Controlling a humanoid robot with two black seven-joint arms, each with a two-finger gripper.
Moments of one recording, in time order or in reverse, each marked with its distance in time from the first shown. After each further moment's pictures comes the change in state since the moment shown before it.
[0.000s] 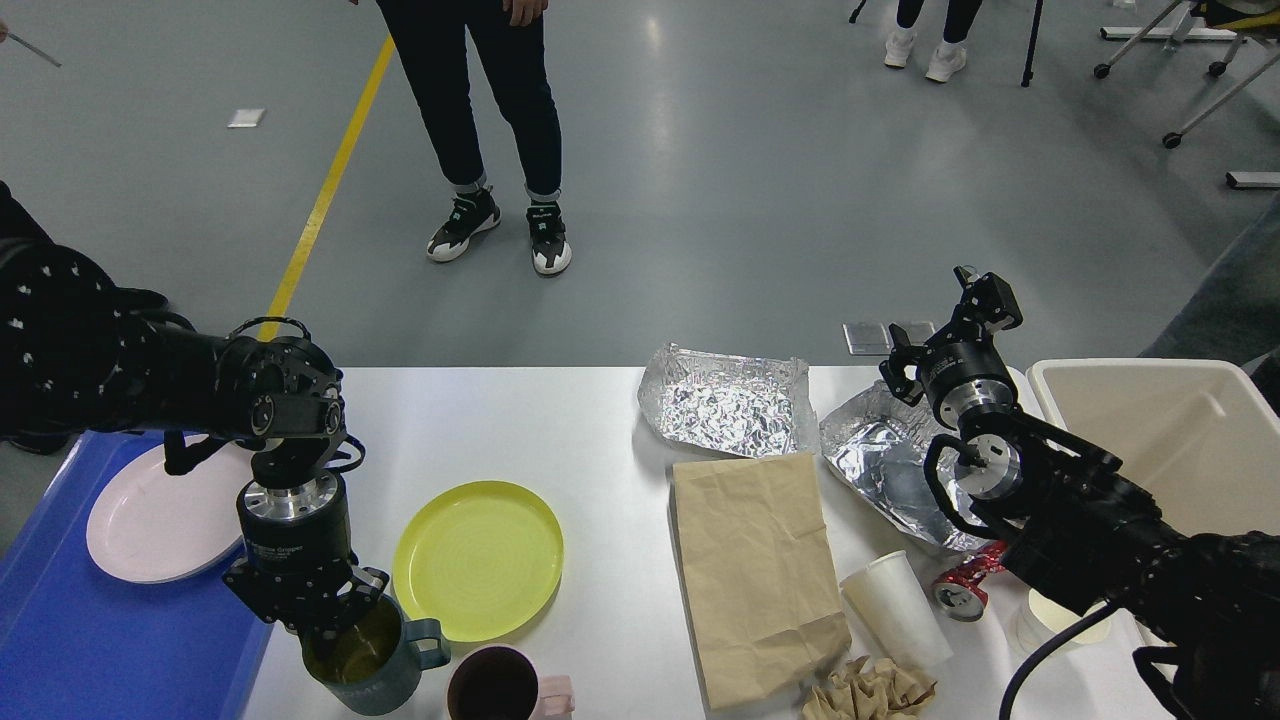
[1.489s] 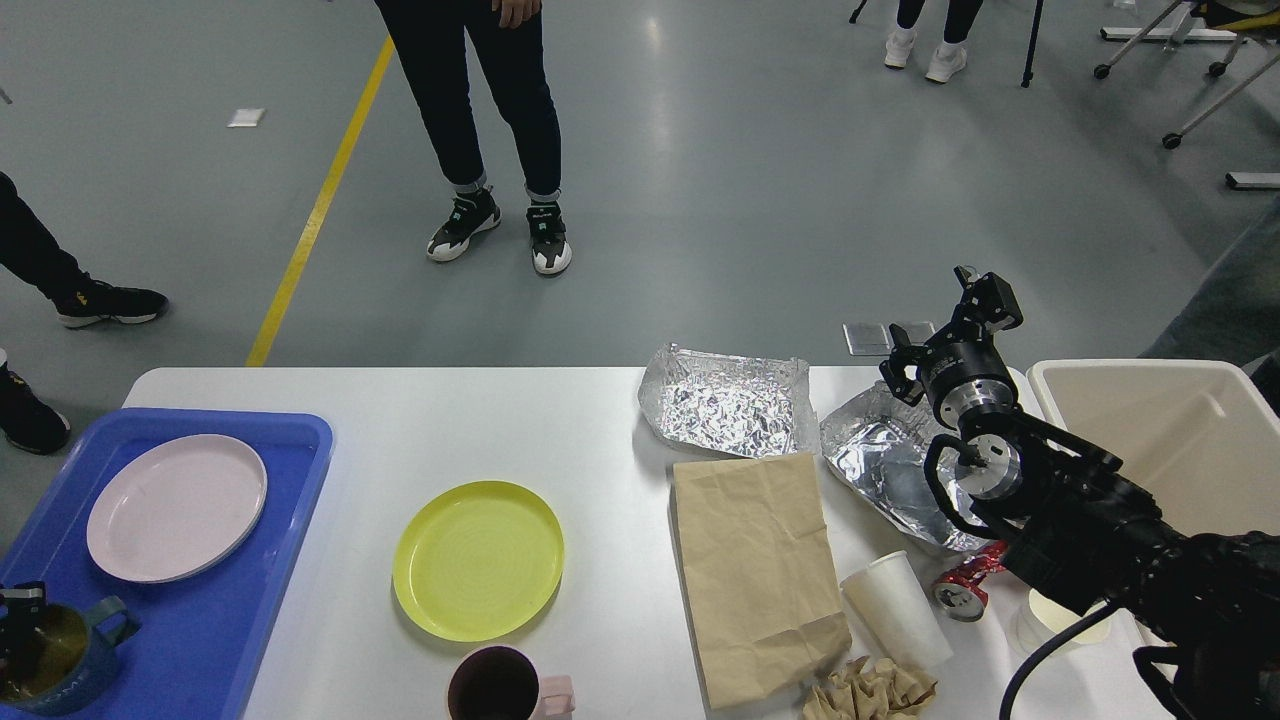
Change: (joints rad) left arm 0.435 0.559 -0.126 0.495 0.010 0.000 0.072; right arm 0.000 -0.001 0.000 0.000 0.000 0.000 0.000
